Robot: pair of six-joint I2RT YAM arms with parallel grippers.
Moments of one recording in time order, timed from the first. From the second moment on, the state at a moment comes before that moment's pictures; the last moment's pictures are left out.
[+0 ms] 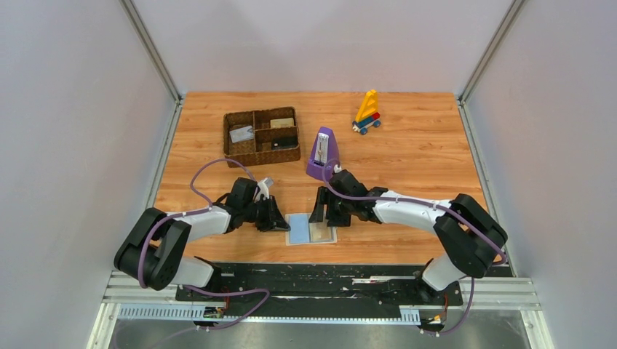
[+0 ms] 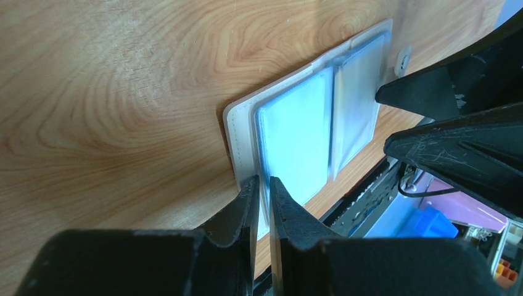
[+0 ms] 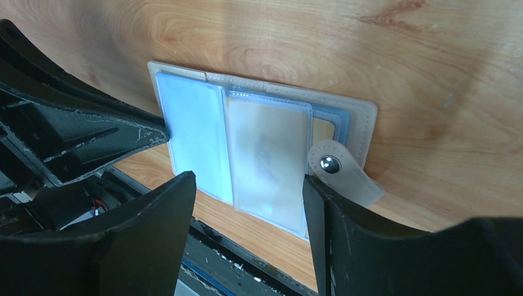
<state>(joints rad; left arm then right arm) -0.44 1.38 0.40 0.07 0.56 -0.67 0.81 1.54 0.78 -0.16 -0.17 0.90</state>
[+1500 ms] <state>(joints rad) -0.44 1.38 0.40 0.07 0.56 -0.66 0.87 1.62 0.92 -0.31 -0.03 0.84</state>
